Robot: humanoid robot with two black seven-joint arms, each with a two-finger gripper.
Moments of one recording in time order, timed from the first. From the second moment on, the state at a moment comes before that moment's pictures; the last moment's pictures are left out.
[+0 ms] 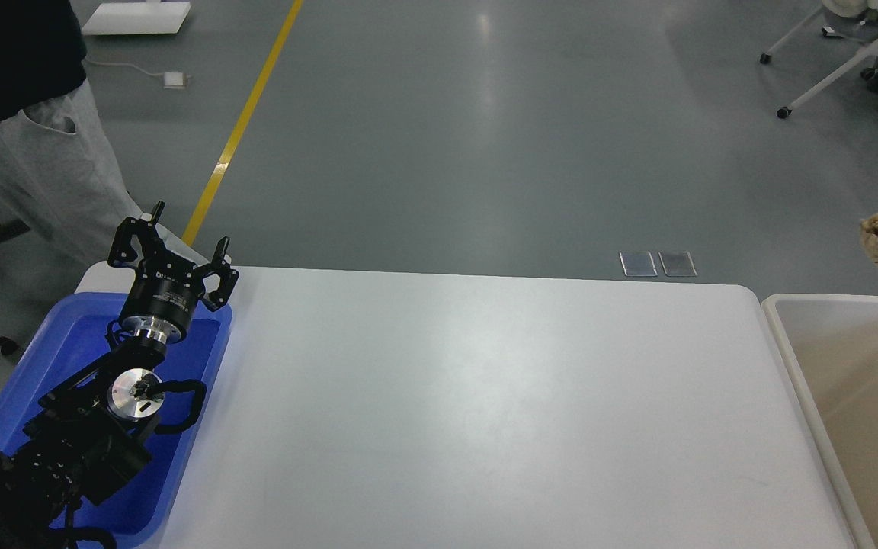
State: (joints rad) left arm -0.71 0.21 -0.75 -0.21 -0.11 -0.64 -0.55; right arm 1.14 -1.12 -0.04 0.92 -0.63 0.31 0.04
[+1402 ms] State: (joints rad) left arm -0.71 0.21 -0.75 -0.21 -0.11 -0.64 -0.55; right arm 0.69 -0.57 0.28 0.02 -0.12 0.17 0.05
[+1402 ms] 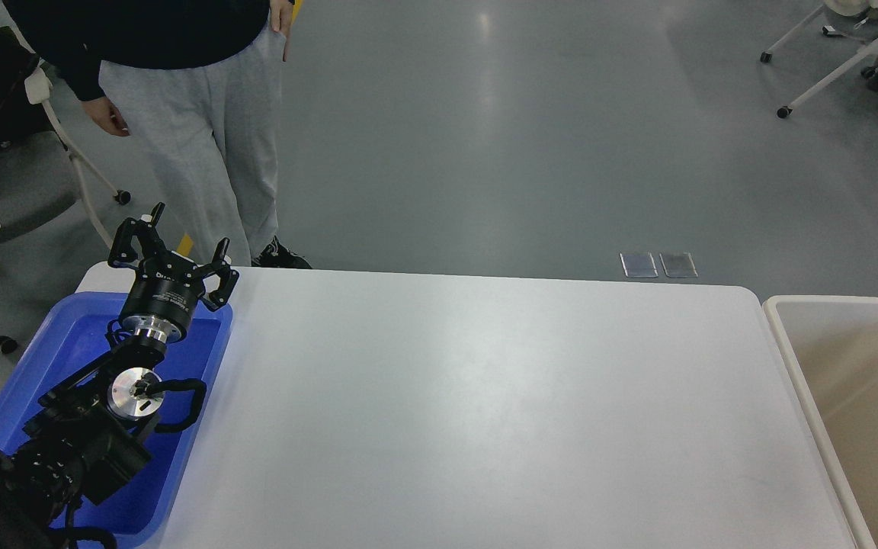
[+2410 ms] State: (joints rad) left arm -0.71 0.21 -0.75 -0.21 -0.11 -0.64 -0.55; right arm 0.65 -0.53 0.26 -0.01 -0.10 0.11 0.05
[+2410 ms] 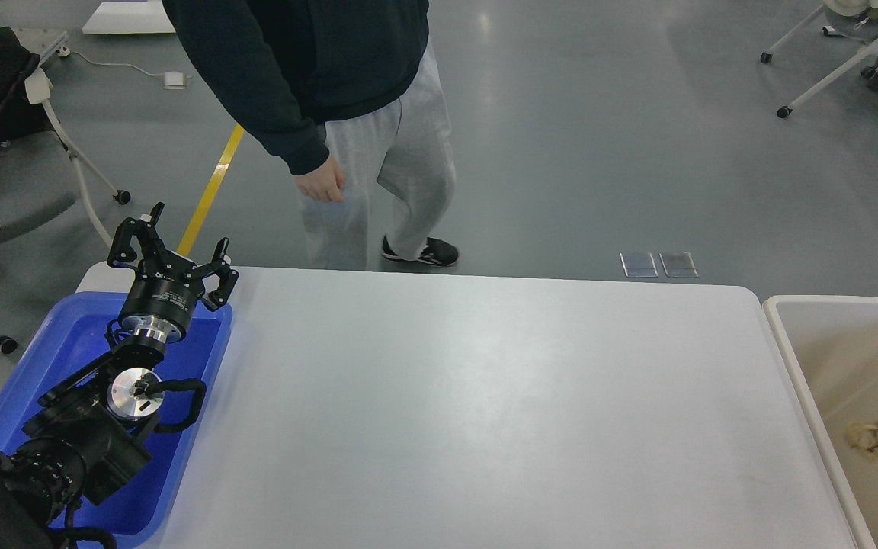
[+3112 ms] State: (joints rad) left arm -0.71 0.21 -0.75 -0.21 -0.11 -0.64 -0.55; right arm 0.69 -0.61 0.42 0.19 -0.02 0.30 0.06
